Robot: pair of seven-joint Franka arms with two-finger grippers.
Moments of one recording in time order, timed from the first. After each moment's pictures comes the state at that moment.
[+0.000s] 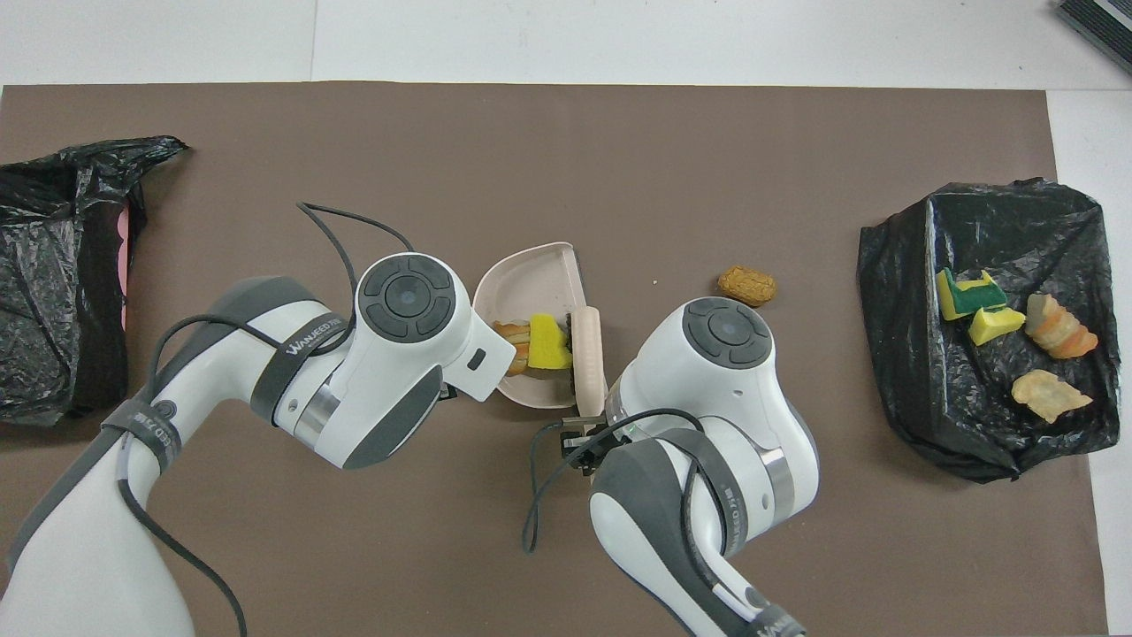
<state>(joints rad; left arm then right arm) -0.14 0.24 -0.43 -1.93 0.23 2.09 0.74 0.32 0.13 0.23 -2.01 0.39 1.92 0.36</state>
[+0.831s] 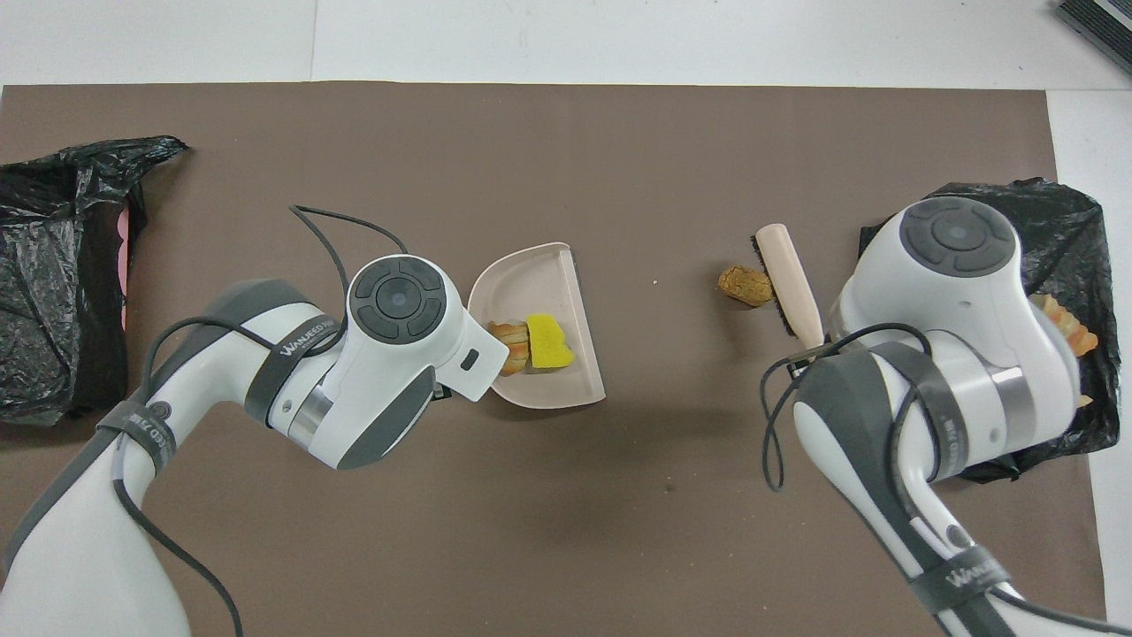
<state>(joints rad) -0.13 0.24 -0.43 -1.95 0.23 2.11 0.74 -0.04 0.07 0.21 -1.96 -0.20 1.77 -0.02</state>
